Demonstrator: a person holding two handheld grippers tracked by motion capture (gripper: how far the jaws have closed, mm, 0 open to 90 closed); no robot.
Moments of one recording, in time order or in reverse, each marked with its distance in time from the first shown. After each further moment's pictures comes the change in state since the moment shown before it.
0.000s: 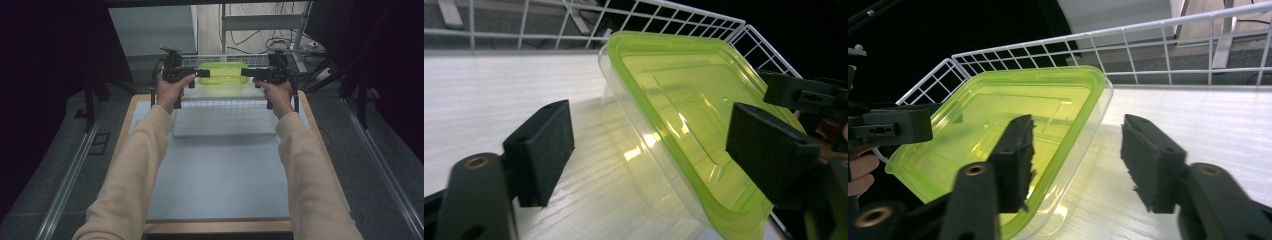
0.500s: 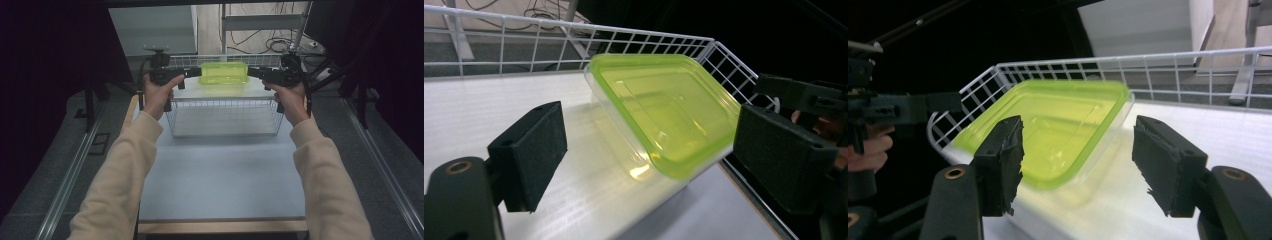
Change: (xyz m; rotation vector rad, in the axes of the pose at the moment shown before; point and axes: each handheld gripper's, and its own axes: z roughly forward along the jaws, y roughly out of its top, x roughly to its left) left arm -0.020 -0.012 -0.056 -0.079 -0.002 0.076; right arm 0.009 -0.004 -0.047 -0.067 0.087 -0.084
